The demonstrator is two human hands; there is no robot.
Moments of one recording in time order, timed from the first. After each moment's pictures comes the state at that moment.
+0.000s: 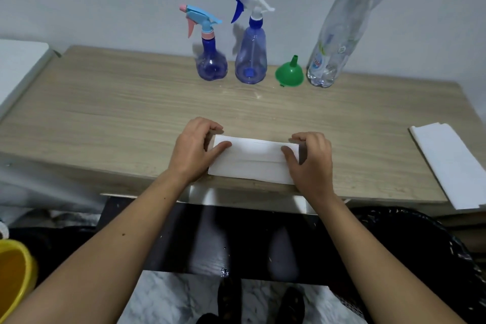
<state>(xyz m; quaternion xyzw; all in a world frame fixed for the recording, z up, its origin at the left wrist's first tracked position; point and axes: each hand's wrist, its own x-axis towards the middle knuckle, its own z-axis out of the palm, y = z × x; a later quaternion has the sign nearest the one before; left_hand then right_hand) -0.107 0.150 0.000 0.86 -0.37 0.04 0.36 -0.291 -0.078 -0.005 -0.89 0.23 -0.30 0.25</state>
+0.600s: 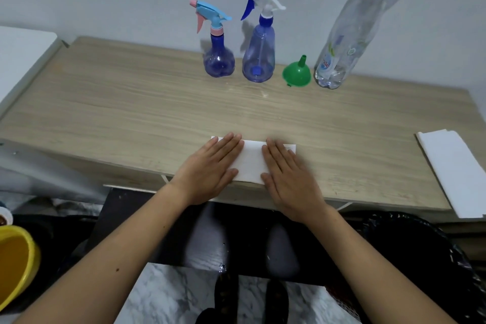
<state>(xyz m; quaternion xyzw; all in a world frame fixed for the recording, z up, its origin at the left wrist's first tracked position) -0.134 0.168 -0.022 0.81 -0.58 0.04 0.07 -0.299 -0.042 -0.014 -1.00 0.05 -0.02 0.07</state>
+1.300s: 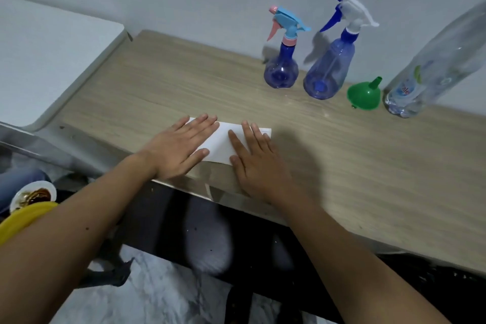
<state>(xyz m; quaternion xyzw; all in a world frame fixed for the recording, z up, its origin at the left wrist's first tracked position) -0.006 0.307 0.002 0.87 -0.49 -0.07 0.02 -0.139 0.074 -0.006 -0.99 -0.02 0.03 0.13</state>
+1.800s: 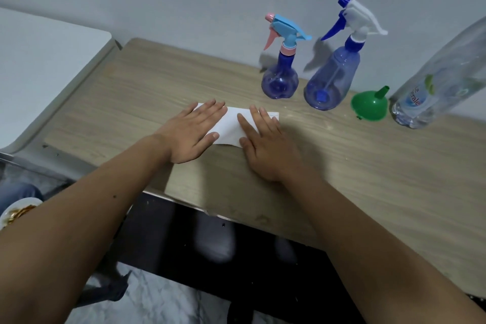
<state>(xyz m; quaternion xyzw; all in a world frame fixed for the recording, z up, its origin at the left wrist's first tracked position) 0.060 0.250 0.006 0.87 -0.48 -0.10 0.02 -0.069 0.021 0.002 -0.99 -0.01 0.04 0.15</state>
